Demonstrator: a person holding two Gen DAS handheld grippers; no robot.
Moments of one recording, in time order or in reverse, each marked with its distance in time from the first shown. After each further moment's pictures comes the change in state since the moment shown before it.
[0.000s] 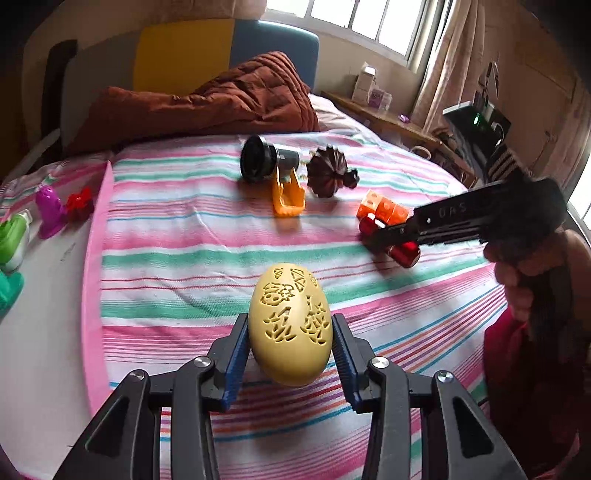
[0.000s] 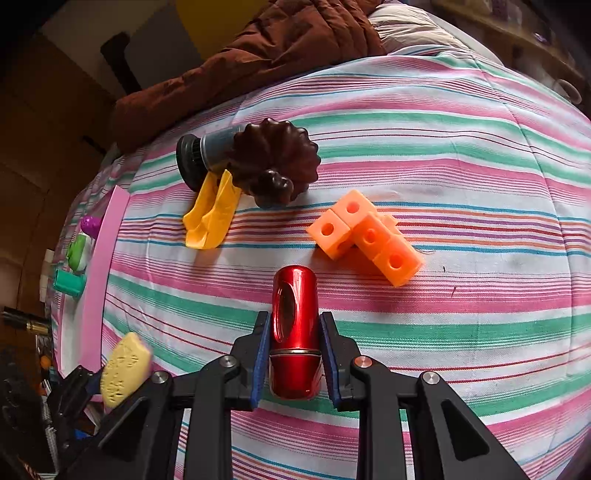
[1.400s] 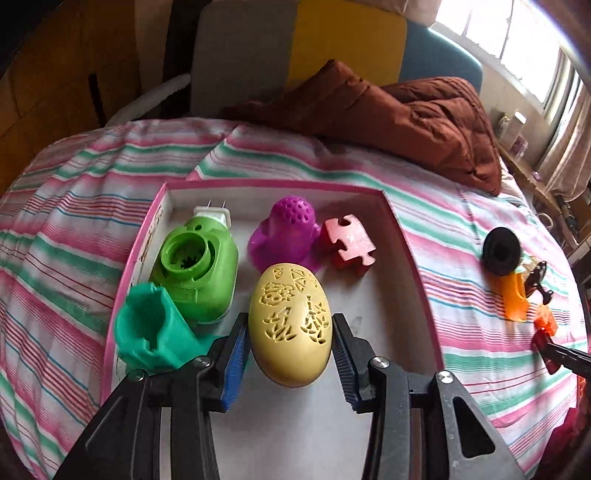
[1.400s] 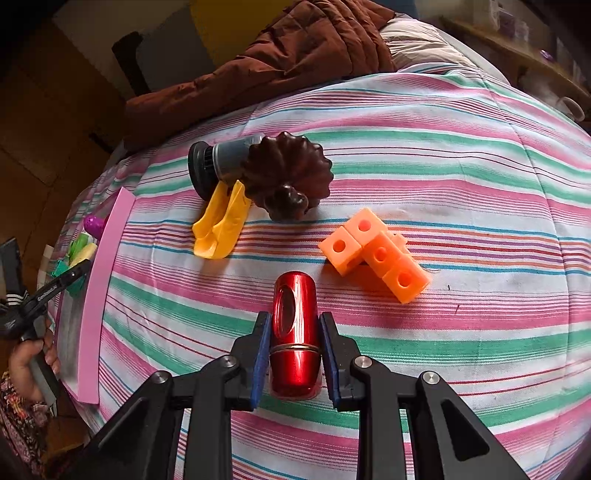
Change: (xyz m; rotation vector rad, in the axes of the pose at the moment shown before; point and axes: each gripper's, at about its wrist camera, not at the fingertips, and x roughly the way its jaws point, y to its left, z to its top) left arm -0.003 0.204 0.057 -0.312 0.084 0.344; right arm 0.000 0.007 0.004 -0.048 -0.043 -0.008
